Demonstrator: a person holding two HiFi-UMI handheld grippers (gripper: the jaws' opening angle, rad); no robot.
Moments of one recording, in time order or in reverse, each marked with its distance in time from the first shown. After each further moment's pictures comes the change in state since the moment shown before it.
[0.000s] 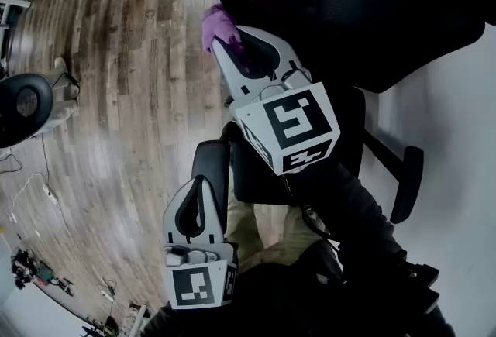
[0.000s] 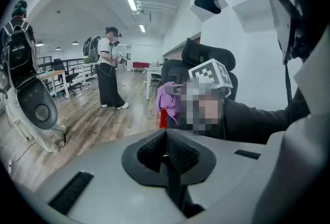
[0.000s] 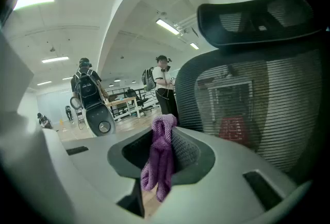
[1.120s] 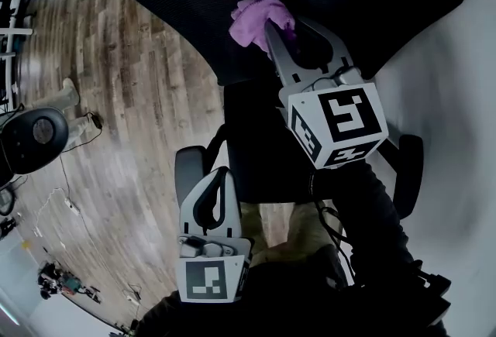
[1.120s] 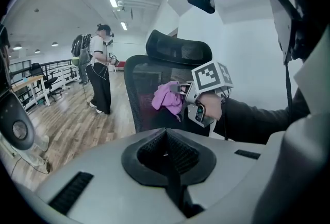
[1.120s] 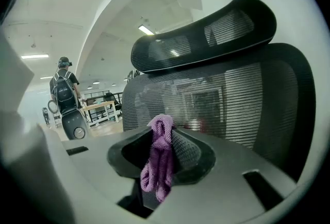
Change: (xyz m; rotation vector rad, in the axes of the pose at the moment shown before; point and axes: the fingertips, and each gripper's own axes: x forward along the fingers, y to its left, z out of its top) left arm 0.032 -0.119 -0.009 0.119 0.064 -0.151; right arm -0.119 -0.142 -0.005 0.045 -0.064 -0.237
